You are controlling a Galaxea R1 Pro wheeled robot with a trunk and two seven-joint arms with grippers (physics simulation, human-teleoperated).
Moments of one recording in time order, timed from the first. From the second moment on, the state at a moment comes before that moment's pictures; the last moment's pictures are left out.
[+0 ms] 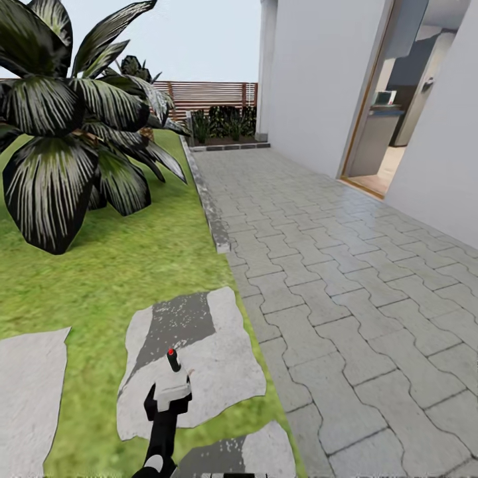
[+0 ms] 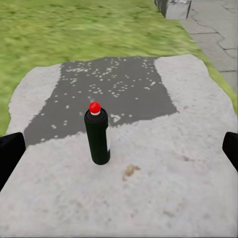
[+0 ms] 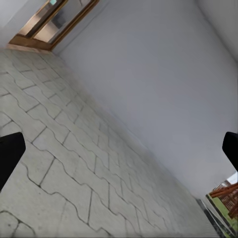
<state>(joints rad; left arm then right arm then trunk) -0.42 -0.14 -0.02 -0.37 -0.05 -0.67 0.30 -0.02 -0.80 -0.08 -0.47 -0.34 -0.51 -0.77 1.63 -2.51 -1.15</state>
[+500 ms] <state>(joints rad) -0.42 -0.14 -0.01 -0.37 -0.05 -0.67 0.30 -0.02 -0.80 -0.08 -0.47 -0.34 -0.51 -0.77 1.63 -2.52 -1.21</state>
